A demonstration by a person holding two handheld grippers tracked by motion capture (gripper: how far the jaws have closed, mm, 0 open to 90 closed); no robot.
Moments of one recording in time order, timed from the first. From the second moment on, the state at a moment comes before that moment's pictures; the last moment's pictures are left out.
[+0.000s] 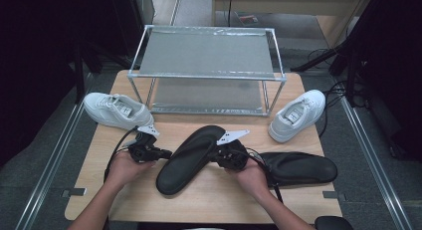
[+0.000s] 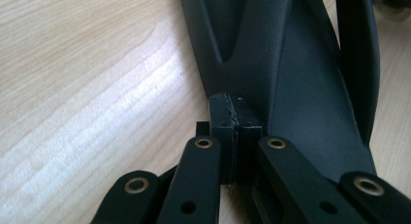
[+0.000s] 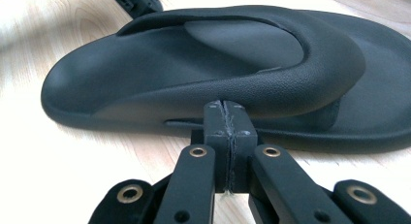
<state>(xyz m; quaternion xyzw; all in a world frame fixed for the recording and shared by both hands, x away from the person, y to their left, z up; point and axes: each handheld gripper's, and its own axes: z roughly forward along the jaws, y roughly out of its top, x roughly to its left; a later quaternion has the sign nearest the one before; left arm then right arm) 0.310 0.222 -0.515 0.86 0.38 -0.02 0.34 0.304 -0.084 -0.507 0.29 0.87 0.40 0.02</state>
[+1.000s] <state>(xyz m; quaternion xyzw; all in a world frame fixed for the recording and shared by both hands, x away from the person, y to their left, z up) 0.295 0.198 -0.514 0.85 0.41 -0.04 0.33 0.338 -0.080 -0.502 0.32 0.87 0.38 0.04</state>
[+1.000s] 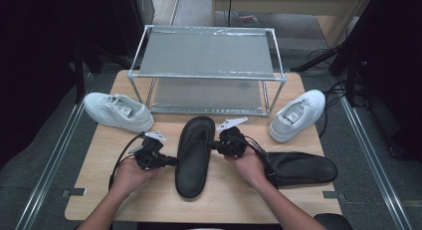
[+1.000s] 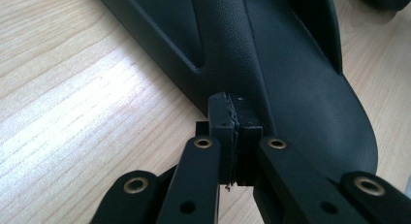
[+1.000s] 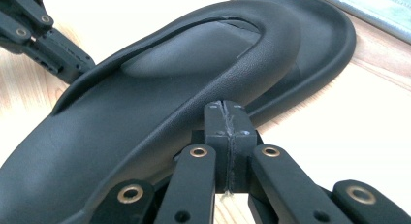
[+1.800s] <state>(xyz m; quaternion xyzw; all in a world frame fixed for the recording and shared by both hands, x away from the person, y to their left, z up) 0.291 0.216 -0.489 0.83 0.39 -0.03 0.40 0.316 -0.119 -0.485 0.27 0.86 0.44 -0.02</state>
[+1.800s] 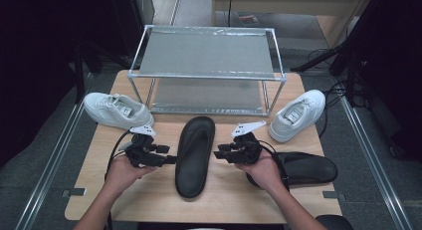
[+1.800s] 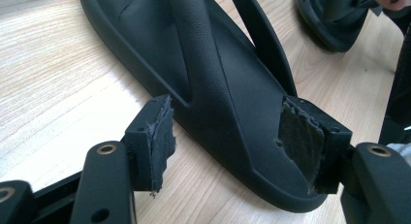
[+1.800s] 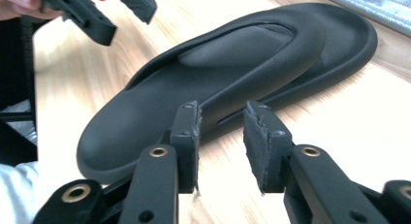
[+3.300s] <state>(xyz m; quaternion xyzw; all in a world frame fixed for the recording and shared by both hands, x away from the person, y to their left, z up) 0.308 0.181 -0.475 0.85 0.33 -0.03 0.40 0.270 -0.263 -0.464 0.33 0.84 0.43 0.06</state>
